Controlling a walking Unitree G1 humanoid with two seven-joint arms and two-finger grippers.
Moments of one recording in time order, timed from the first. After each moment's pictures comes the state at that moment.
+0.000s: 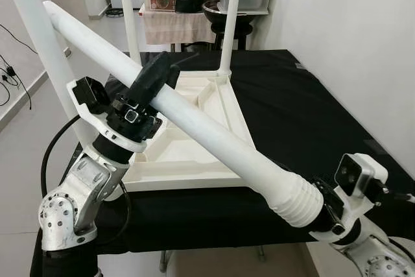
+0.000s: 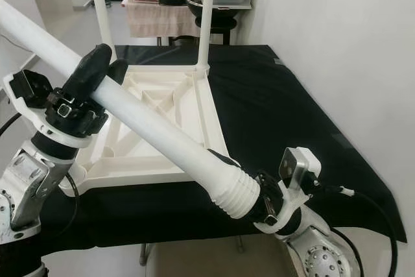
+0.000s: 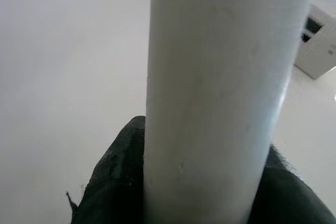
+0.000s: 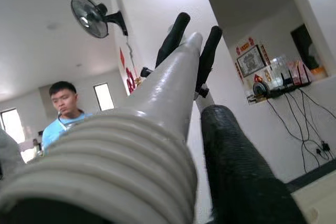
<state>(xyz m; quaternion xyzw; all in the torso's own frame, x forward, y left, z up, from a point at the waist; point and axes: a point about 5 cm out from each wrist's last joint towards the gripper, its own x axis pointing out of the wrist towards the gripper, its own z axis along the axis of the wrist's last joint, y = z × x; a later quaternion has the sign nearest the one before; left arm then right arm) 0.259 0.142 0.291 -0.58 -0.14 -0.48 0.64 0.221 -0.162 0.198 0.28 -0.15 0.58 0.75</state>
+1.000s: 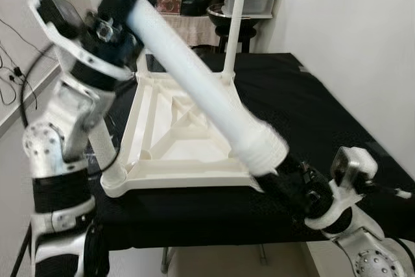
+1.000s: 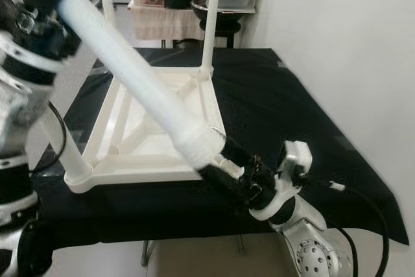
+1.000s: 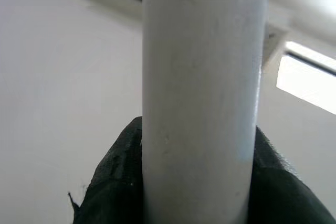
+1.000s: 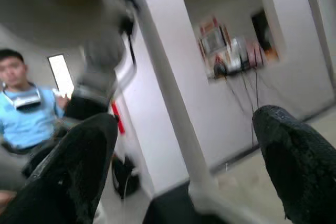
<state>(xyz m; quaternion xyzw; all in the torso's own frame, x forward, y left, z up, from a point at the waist) 0.280 0.162 0.394 -0.50 -0.28 -0.54 0.61 0.230 -0.163 0.177 0.23 -0.10 0.53 0.81</state>
